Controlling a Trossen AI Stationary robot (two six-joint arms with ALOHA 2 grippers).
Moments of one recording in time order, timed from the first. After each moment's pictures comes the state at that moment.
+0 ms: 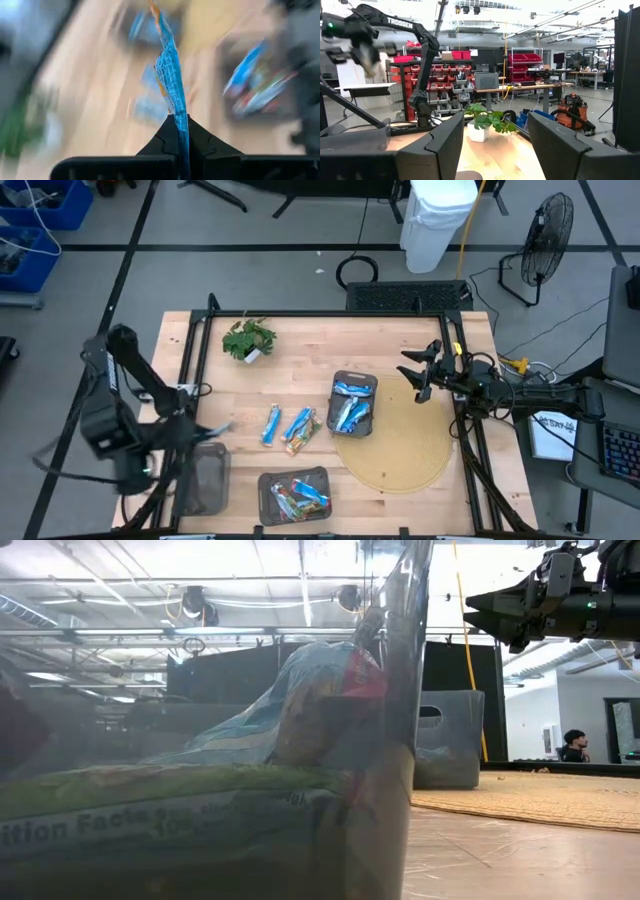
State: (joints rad) left arm -1.12 1.23 1.39 -1.51 -0.78 -1.15; right arm -0.21 0.40 0.01 0.62 0.10 0.01
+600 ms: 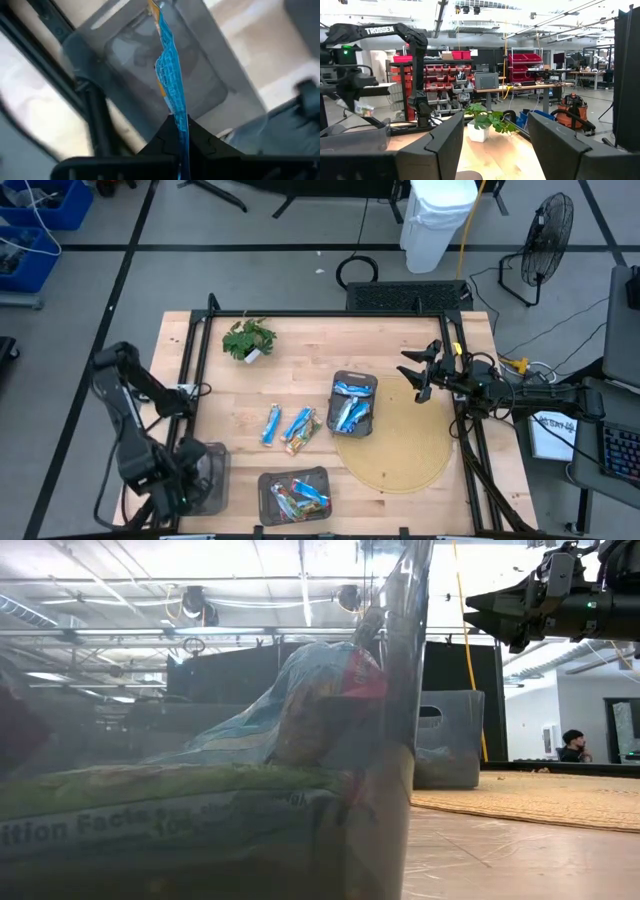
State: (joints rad) left arm -1.08 1.45 1.25 -1.37 0.04 -2.08; right arm -0.21 0.40 0.01 0.62 0.10 0.01
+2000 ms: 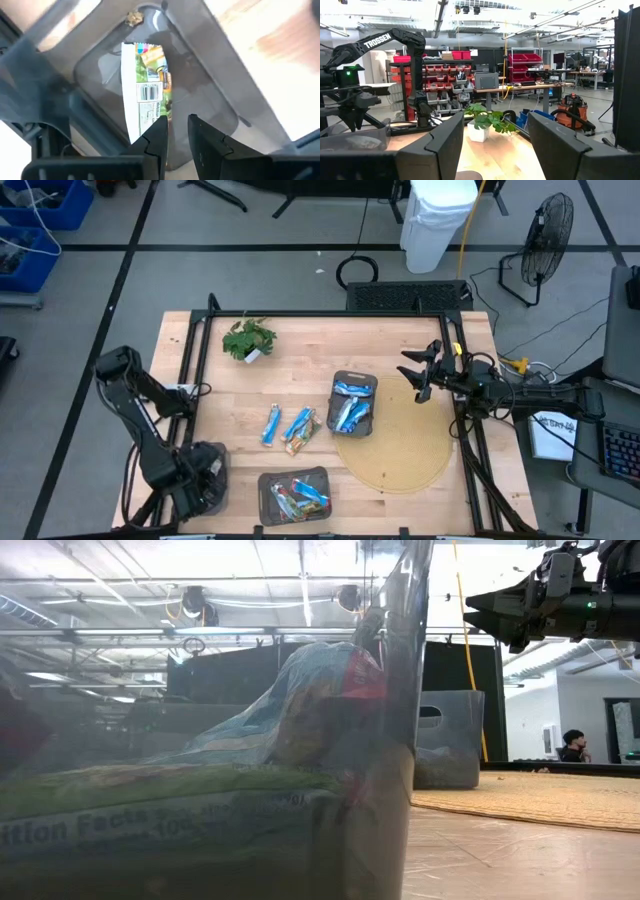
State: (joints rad) left arm -1.05 1.49 1.03 -1.10 0.00 -2.02; right arm -0.21 0.40 0.02 0.62 0.10 0.01
